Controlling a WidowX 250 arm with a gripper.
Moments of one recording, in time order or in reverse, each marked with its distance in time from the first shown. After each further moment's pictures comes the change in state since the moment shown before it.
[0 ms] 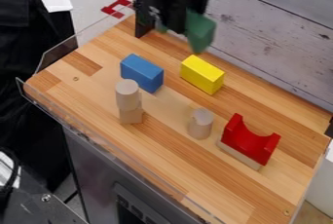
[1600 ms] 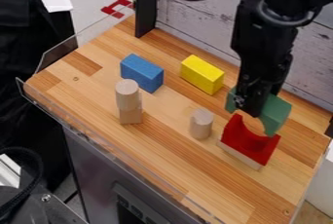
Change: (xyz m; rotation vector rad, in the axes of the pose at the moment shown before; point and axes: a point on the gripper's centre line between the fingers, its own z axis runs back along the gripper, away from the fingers) arm -0.094 0.018 -0.046 0.106 0.076 -0.001
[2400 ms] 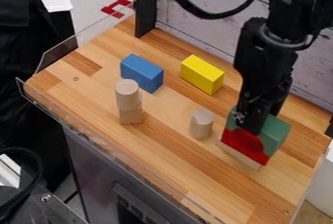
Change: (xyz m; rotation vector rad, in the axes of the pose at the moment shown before) arm -0.005 0.001 -0.020 0.057 0.019 -0.027
